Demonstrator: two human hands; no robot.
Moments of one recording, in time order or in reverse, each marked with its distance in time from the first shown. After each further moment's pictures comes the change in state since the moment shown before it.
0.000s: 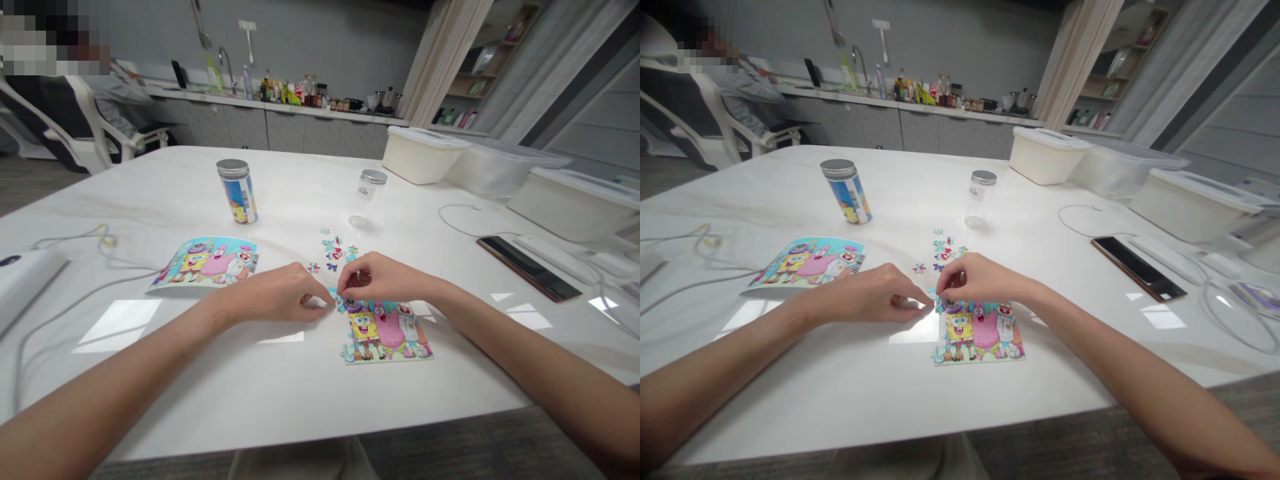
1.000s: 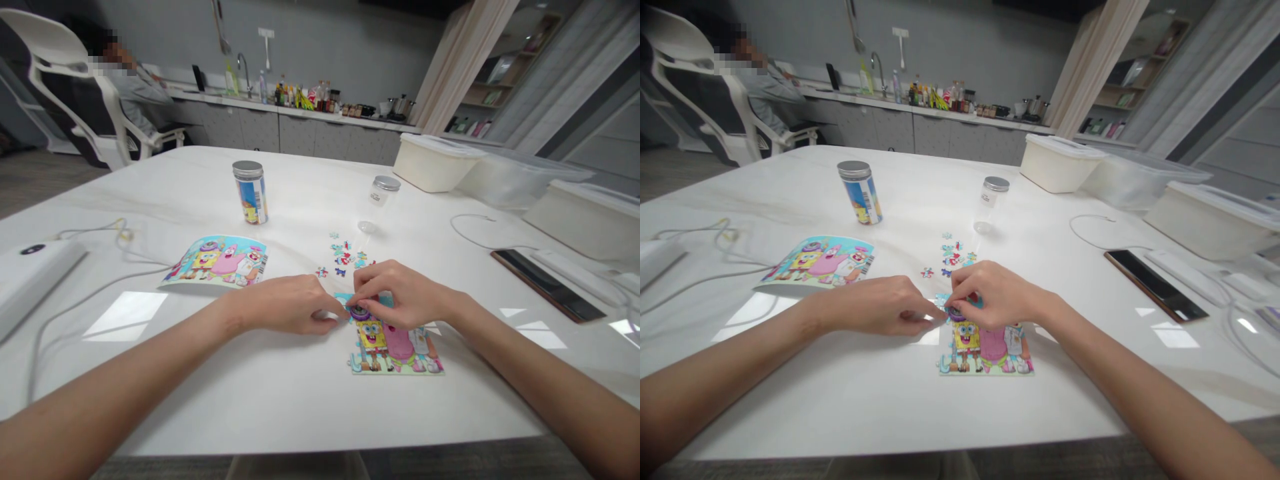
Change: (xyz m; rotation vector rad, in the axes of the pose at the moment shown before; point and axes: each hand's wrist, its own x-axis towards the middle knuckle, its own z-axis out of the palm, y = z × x) left_hand 0.000 0.009 0.000 0.062 -0.092 0.063; right_hand -0.010 -0.003 -0.004 -0.392 0.001 -0.415
